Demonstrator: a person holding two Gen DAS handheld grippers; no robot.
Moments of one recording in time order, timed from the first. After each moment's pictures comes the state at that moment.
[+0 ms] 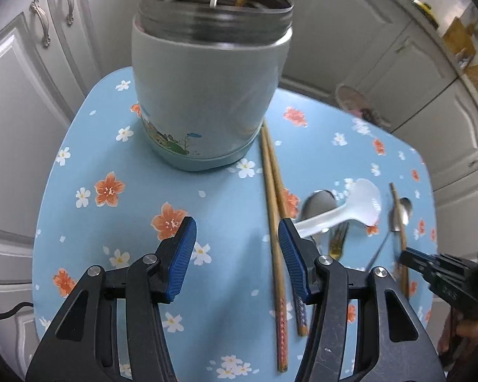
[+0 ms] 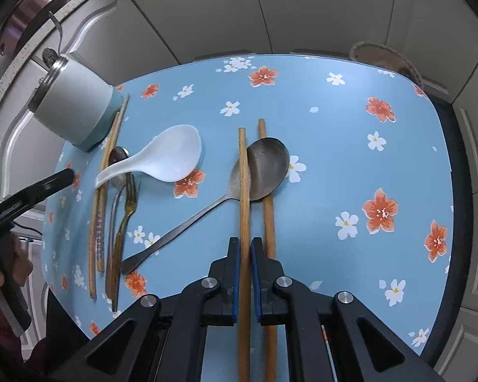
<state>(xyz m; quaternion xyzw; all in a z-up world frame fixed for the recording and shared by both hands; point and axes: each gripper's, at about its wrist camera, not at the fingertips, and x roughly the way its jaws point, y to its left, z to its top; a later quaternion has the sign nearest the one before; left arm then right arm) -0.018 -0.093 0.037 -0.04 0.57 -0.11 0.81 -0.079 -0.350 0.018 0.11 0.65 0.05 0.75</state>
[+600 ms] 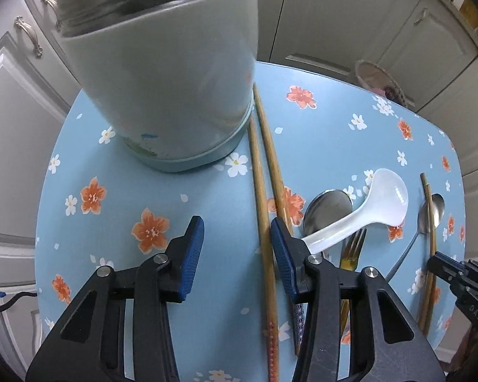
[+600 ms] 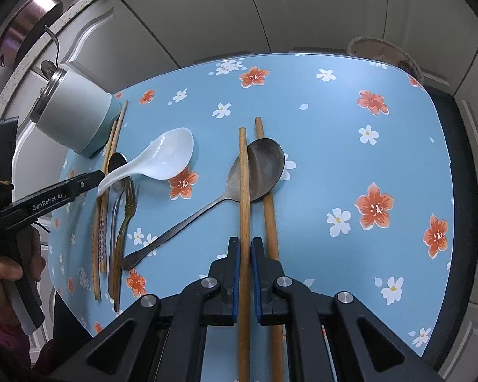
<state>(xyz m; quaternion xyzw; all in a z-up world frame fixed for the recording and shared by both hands) -0.008 -0.125 0.023 0.02 0.60 -0.07 0.80 -0.084 -0.365 0.016 0.13 0.65 0.05 0.75</state>
